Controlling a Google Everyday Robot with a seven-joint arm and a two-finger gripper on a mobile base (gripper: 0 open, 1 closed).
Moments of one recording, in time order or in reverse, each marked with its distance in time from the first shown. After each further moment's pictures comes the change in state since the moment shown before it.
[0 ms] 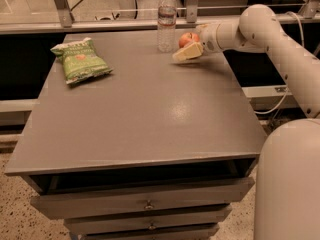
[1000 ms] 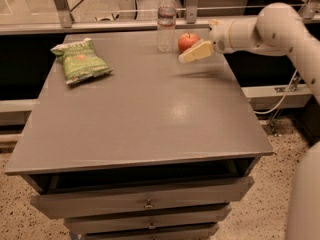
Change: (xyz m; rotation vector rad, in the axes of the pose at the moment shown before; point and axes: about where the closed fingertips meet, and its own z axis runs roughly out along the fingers) arm -0.014 0.017 -0.045 -0.028 -0.065 0.011
